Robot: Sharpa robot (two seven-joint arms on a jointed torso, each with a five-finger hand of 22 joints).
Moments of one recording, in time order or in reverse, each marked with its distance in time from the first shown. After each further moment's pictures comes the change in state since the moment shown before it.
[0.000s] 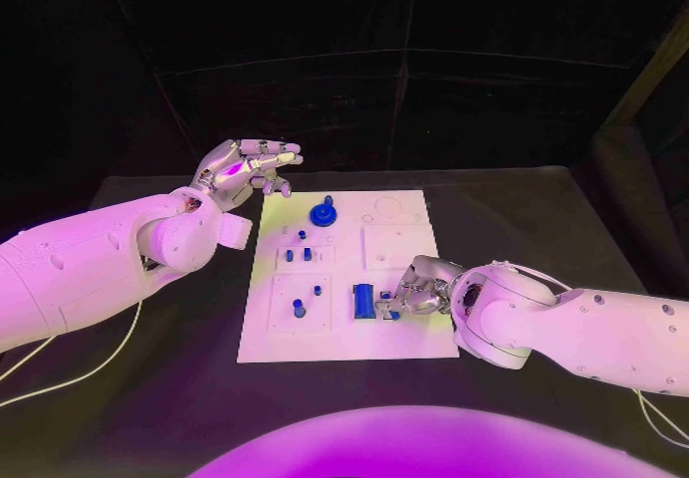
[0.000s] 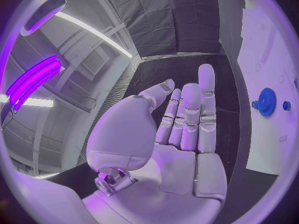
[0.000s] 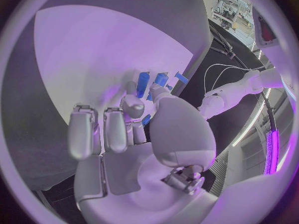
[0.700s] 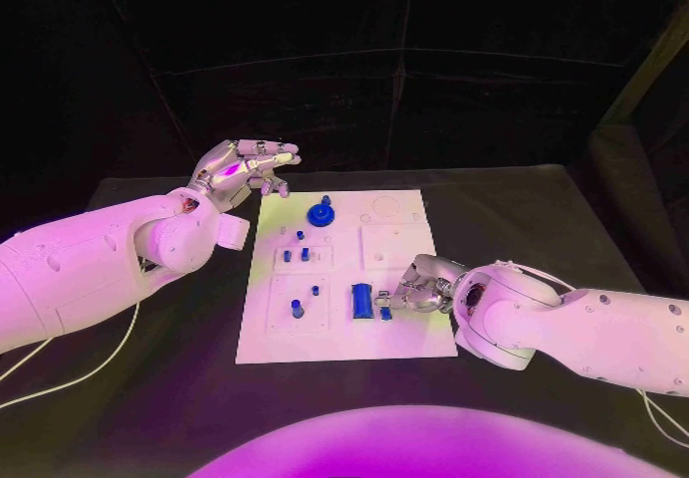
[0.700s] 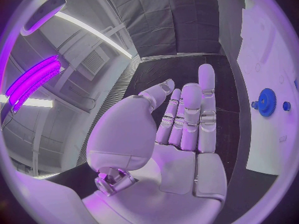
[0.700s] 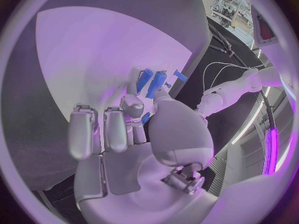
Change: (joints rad) left arm 0.000 0.000 0.000 -0.001 0.000 0.000 -0.002; left_hand 0.000 0.000 0.000 0.000 0.000 0.000 0.000 0.000 0.000 -0.004 -0.004 0.004 0.000 0.000 0.000 0.000 -0.003 0.000 0.000 0.000 0.000 -0.001; right arm 0.000 -0.025 0.000 0.022 0.007 -0.019 0.016; right_hand 0.016 0.075 -0.135 -0.006 -0.026 0.000 0.000 -0.005 0.023 -0.003 0.003 -0.004 0.016 0.000 0.000 -0.004 0.000 0.000 0.000 0.000 0.000 0.000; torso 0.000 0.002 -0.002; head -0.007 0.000
